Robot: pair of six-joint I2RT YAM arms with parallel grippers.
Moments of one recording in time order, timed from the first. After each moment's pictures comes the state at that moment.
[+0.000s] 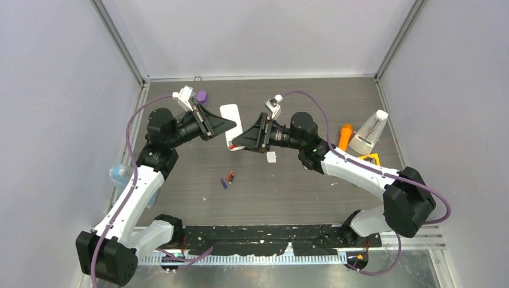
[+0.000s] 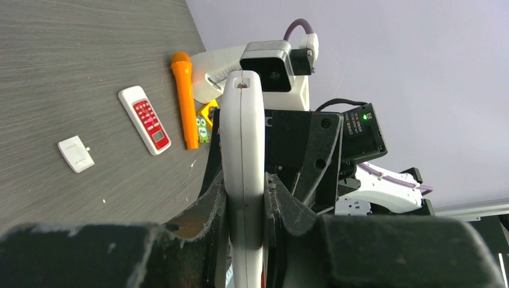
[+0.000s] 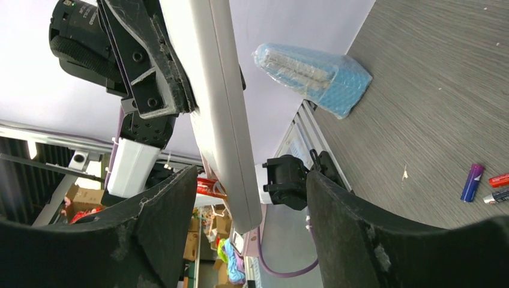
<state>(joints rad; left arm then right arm) -0.27 1.01 0.87 0.08 0.70 -1.02 0.74 1.40 0.91 0.47 -0.61 1.17</state>
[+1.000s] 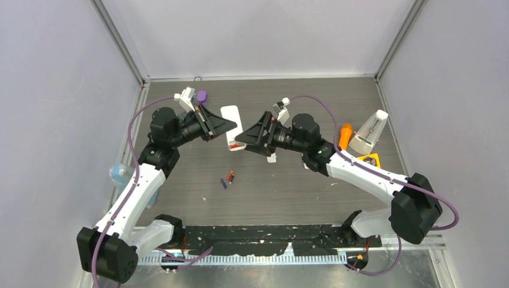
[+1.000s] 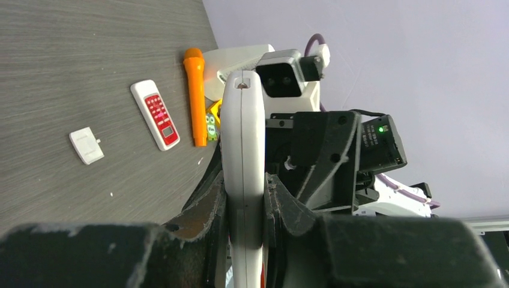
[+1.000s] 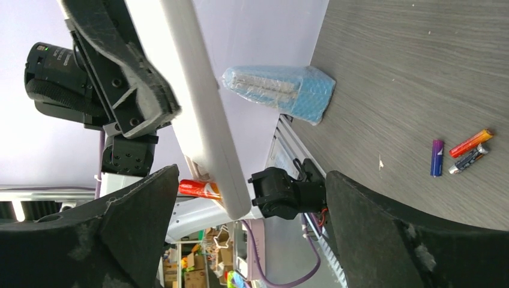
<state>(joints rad) -0.28 1.03 0.87 0.06 0.67 -1.02 0.74 1.33 0.90 0.29 -0.46 1.20</state>
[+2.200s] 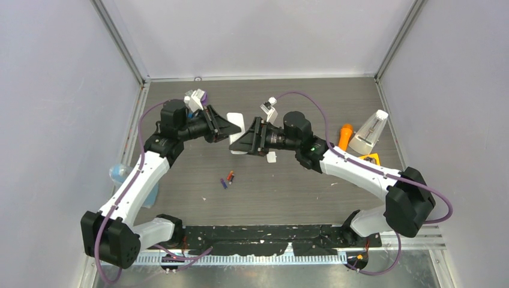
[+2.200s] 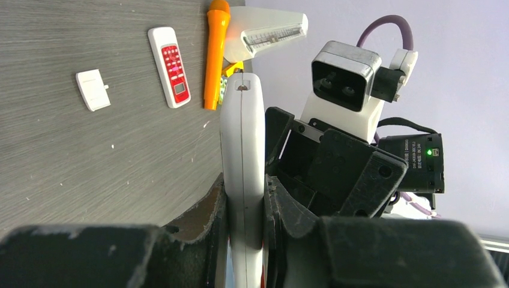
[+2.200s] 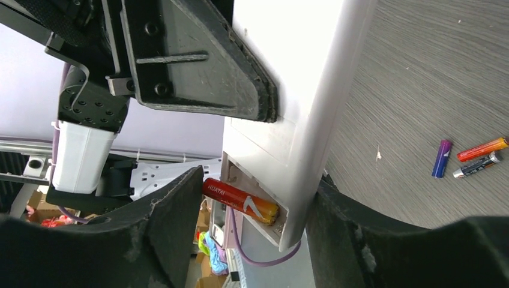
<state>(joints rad) -0.30 1.15 0.98 -0.19 0.70 -1.02 0.78 1.39 0.97 0.27 -0.55 1.07</state>
